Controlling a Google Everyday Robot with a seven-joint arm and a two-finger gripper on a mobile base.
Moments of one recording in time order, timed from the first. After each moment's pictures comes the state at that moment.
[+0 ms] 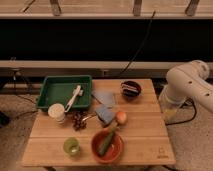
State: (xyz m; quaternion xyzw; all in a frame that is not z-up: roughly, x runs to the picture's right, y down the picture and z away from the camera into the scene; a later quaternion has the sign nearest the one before) arm 0.284 0.107 0.684 -0.28 0.02 0.02 0.96
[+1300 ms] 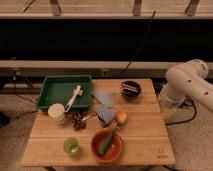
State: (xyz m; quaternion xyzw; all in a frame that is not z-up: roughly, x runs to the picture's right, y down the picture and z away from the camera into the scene) arm 0.275 0.102 0.689 -0.29 0.00 0.00 0.96
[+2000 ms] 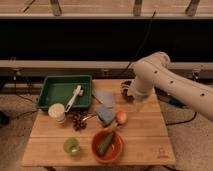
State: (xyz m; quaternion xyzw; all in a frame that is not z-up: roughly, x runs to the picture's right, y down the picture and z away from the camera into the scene) arm 0.121 0.071 0.708 -0.28 -0.10 -0.12 0.95
